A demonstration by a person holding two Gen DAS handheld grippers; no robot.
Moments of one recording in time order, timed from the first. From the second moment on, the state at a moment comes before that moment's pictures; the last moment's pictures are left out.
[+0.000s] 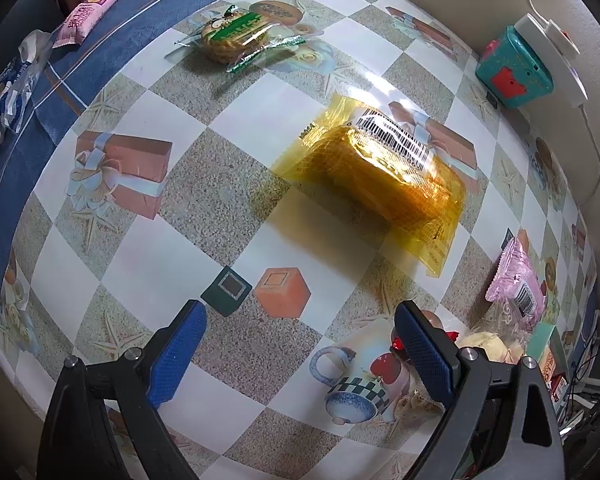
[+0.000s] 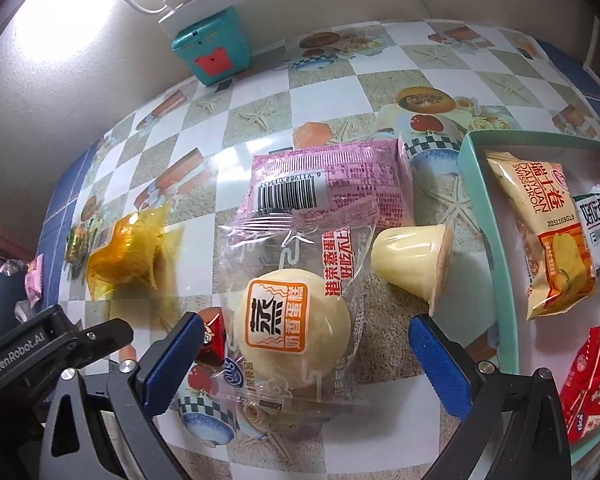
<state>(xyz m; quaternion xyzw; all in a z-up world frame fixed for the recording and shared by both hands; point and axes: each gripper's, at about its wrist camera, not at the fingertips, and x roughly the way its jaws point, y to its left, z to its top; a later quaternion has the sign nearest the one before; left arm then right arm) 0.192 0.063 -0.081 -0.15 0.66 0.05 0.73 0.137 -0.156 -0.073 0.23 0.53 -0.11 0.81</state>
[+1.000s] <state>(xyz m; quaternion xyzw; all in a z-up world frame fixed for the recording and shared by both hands) 0.196 0.012 -0.089 -0.13 0.67 -0.01 0.73 0.127 -0.184 -0.068 0.27 0.52 -0.11 0.80</state>
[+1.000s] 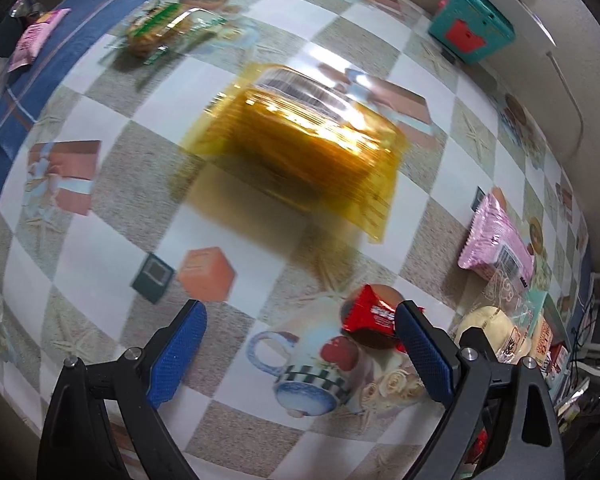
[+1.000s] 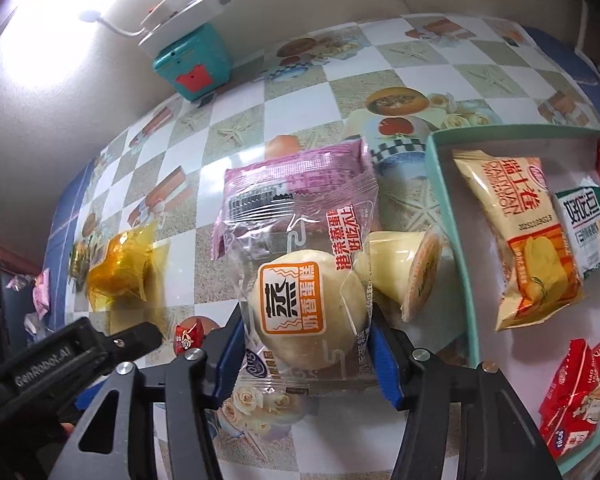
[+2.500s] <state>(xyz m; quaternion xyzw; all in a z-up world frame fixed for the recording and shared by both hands) 0.202 -0.076 -0.088 -0.07 0.65 -0.07 0.75 0.121 -0.200 -0.068 0.32 0.52 -0.08 0.79</state>
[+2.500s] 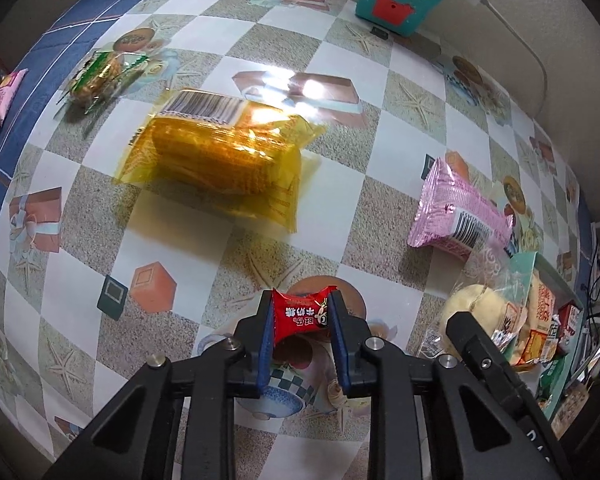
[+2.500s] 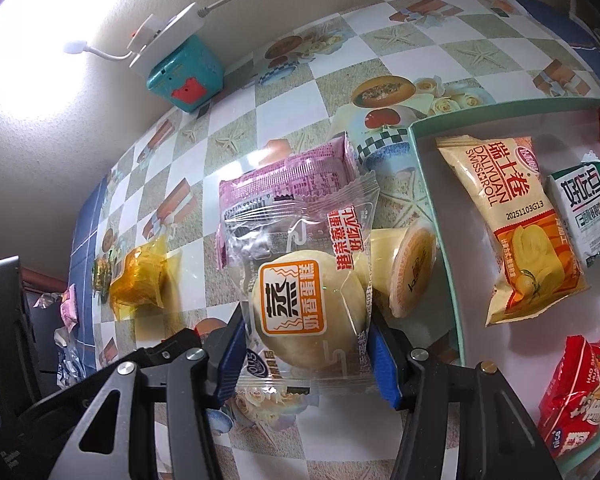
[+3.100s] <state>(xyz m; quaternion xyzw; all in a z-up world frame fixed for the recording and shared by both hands) 0.173 0.001 -0.035 -0.12 0.62 -0.05 0.77 0.101 -0.204 -0.033 0.32 0.51 -0.07 0.80</state>
